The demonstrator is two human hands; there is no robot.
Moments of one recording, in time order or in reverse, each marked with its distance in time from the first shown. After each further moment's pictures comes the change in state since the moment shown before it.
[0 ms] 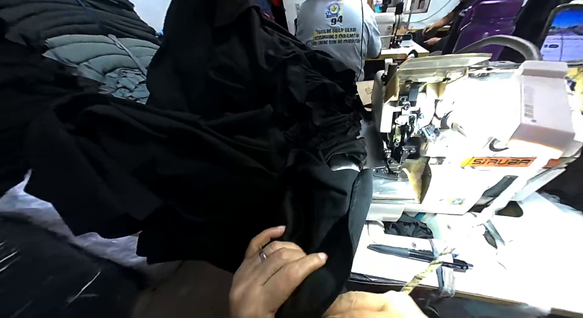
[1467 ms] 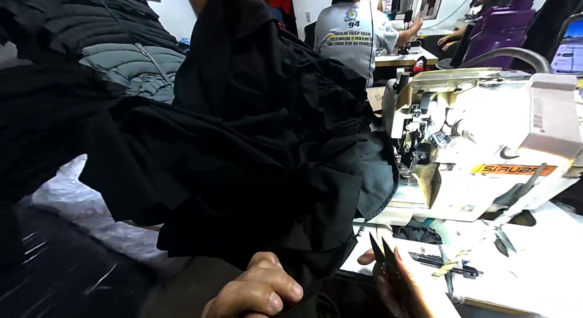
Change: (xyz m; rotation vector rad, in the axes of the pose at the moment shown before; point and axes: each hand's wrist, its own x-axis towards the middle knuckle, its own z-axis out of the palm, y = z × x) left_hand -0.007 0.013 -0.017 -0.616 0.225 -0.075; right_hand -0.013 0.034 -0.005 0.483 0.419 0.518
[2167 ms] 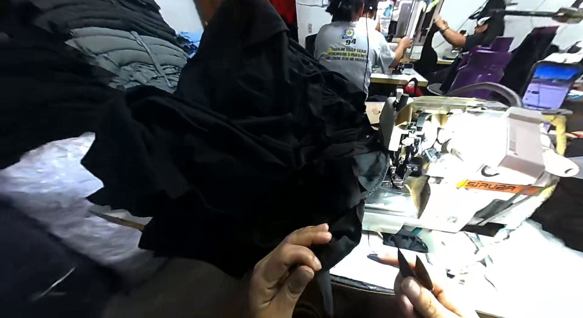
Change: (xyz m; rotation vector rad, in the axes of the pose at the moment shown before) left_hand 0.000 -0.036 0.025 -0.045 0.003 -0.087; right_hand -0.025 -0.027 -0.016 -0.340 -0.011 -0.197
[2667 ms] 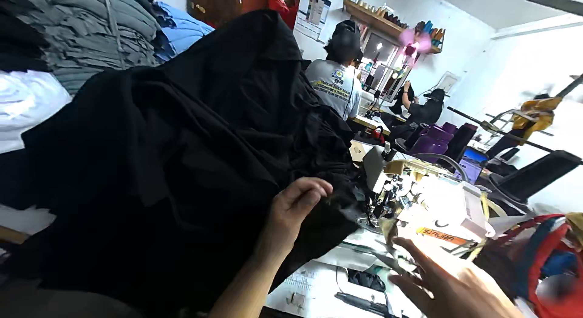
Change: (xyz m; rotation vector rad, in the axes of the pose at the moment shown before) left_hand 0.098 -0.064 0.024 -0.293 0.232 0.040; right_hand 0.036 -0.107 -0.022 -1.549 -0.012 -0.015
